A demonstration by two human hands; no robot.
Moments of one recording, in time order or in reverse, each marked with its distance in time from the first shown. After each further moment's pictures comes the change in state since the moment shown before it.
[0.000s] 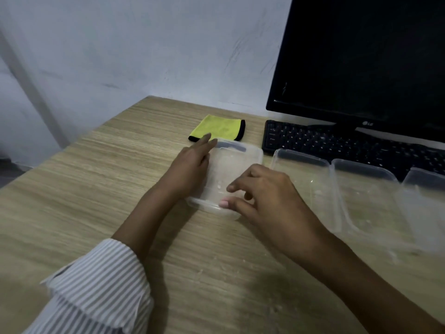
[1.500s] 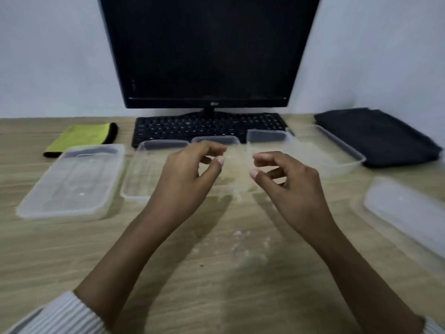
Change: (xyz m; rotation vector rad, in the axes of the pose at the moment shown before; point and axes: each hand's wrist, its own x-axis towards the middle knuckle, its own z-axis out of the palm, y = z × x) left_hand -0.063 0.203 0.075 -0.373 -0.024 0.414; right_hand -0.167 0.096 -0.097 0.187 0.590 0.512
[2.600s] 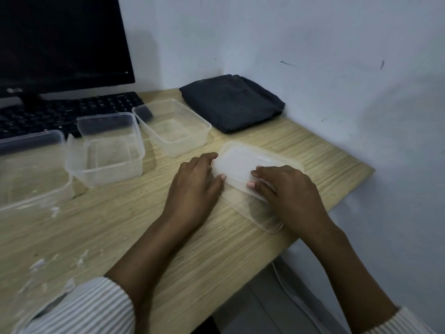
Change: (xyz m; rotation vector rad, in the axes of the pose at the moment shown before) left_hand -0.001 0.114 0.254 -0.005 -0.386 0.100; right_hand -0.079 0.154 -0.201 -0.730 0.105 0.124
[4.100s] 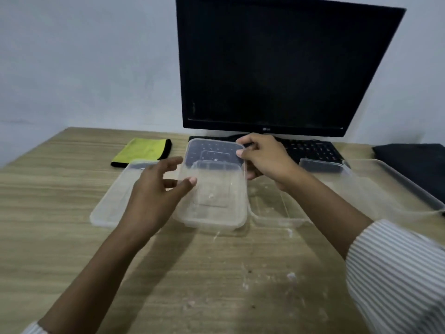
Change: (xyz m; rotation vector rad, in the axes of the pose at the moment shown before) left_hand -0.158 -0.167 -0.304 -0.221 0.560 -0.534; right_hand 0.148 -0.371 0.097 0.881 -0.529 -0.117
